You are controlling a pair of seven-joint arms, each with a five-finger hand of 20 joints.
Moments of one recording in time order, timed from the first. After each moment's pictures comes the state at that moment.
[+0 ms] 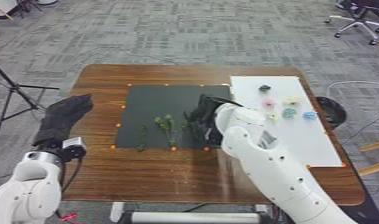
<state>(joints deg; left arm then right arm) 112.9 -62.7 -102.0 -110.6 60.0 5.3 0.2 -68.2 -72.6 53.2 -97.5 -121.1 -27.0 39.9</state>
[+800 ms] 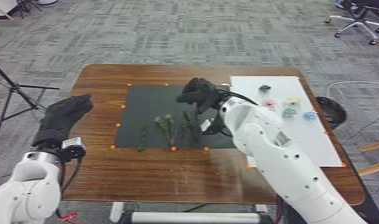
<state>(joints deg) 113.0 -62.8 -102.3 -110.7 60.0 5.2 -0.2 -70.0 -69.1 56.8 -97.7 -117.8 -17.8 13.9</state>
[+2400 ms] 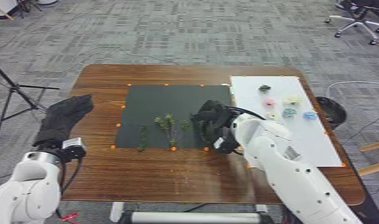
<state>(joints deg) 112.9 -63.1 -102.5 -110.7 60.1 4.4 -0.7 -76.7 -66.3 59.9 -100.2 -114.3 -21.7 22.6</state>
